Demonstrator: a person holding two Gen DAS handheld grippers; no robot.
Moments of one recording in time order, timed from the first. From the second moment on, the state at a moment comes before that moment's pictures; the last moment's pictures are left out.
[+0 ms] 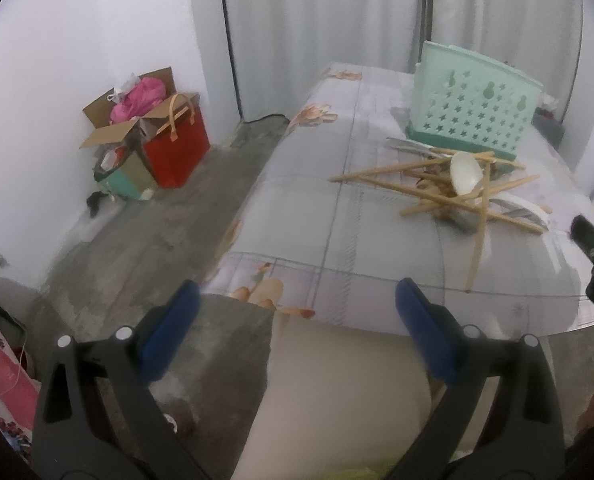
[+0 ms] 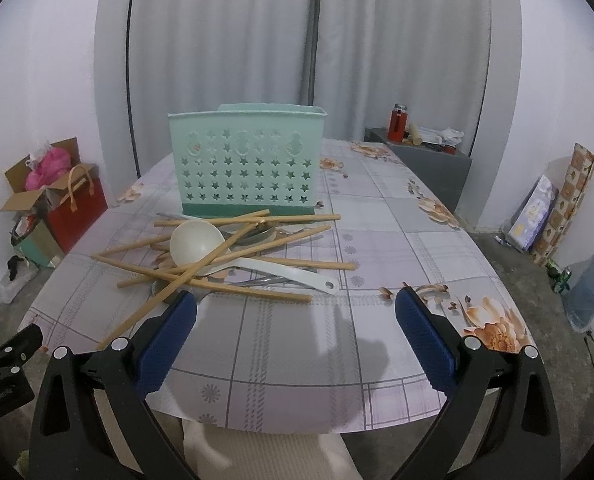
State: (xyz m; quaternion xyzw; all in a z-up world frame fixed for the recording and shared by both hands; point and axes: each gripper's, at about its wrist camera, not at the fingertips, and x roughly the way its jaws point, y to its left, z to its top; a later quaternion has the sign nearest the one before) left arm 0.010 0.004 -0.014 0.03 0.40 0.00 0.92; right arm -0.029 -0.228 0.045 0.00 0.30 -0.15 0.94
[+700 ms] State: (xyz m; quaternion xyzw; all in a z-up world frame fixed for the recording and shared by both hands) left arm 0.028 0.005 -0.017 -0.09 0.37 -0.16 0.91; right arm -0.026 -0.248 0.041 -0.03 0.27 -0.06 0.96
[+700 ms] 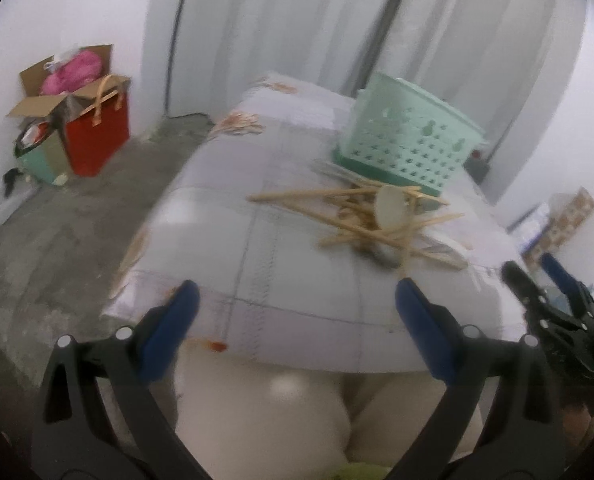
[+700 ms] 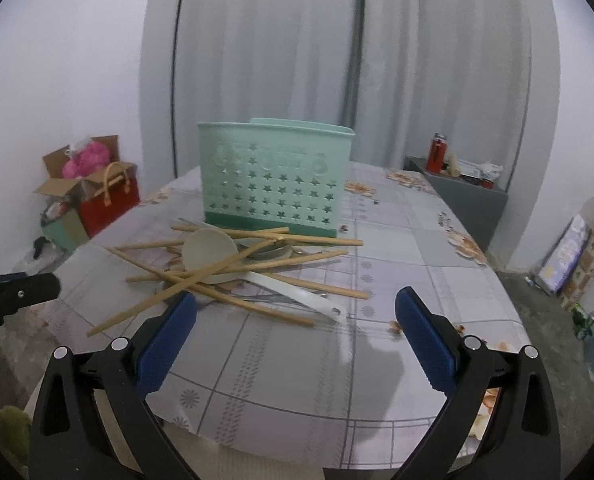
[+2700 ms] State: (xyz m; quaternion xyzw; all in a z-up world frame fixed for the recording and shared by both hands) left arm 0.074 0.072 -0.062 -0.38 0.41 -0.25 0.79; right arm -0.010 -0.249 0.031 0.07 0.34 0.06 0.94
